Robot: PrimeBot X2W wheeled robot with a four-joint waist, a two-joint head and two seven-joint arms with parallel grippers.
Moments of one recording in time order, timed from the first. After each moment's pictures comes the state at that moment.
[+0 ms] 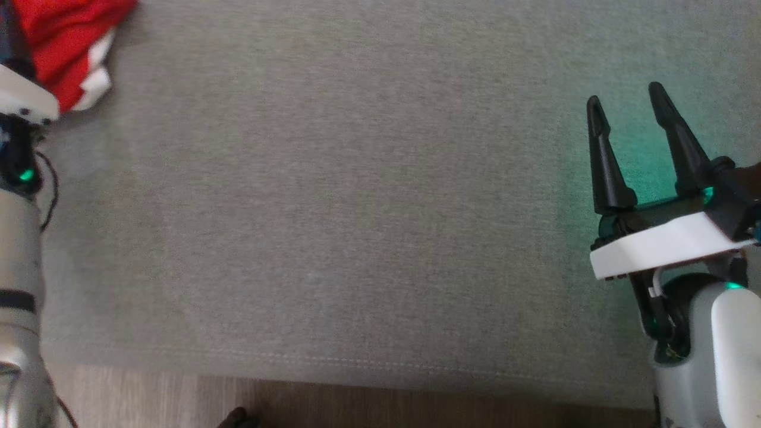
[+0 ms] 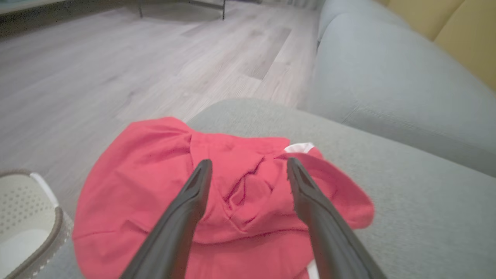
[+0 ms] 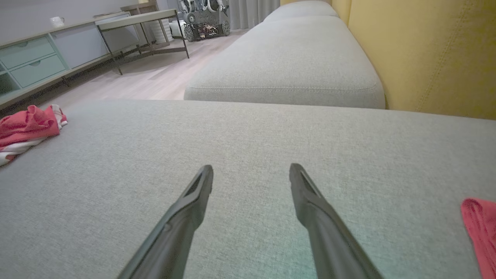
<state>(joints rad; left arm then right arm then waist) -0.92 0.32 -0.02 0.93 -0.49 -0.09 -0.19 -0.20 -0.05 0.05 -0.23 0.07 0.13 0.17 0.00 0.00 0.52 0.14</state>
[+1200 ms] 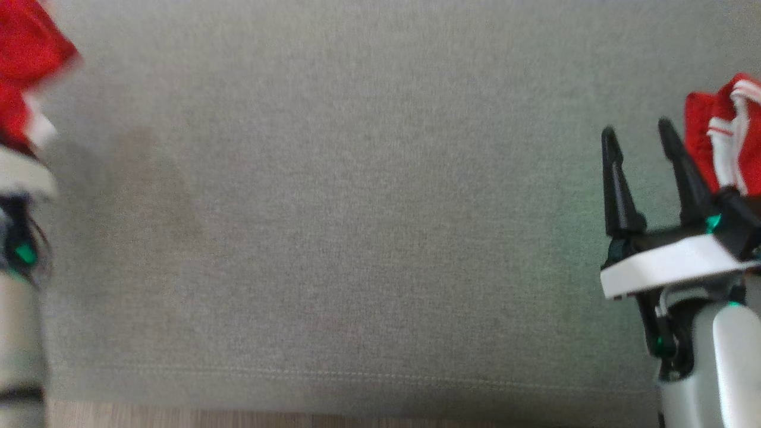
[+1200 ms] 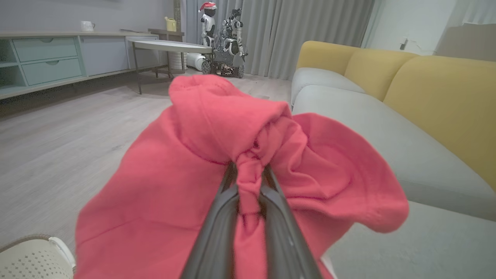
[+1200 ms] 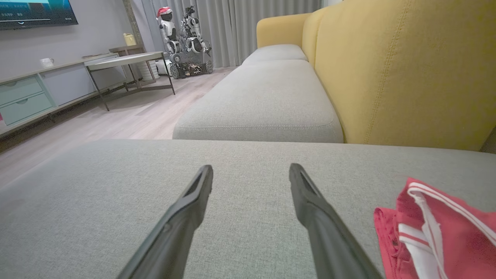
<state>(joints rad) -0.68 0.36 0.06 0.67 -0.44 -0.10 -0.25 -0.17 -0.05 0.00 -0.14 0.12 0.13 0.10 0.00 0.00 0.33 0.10</state>
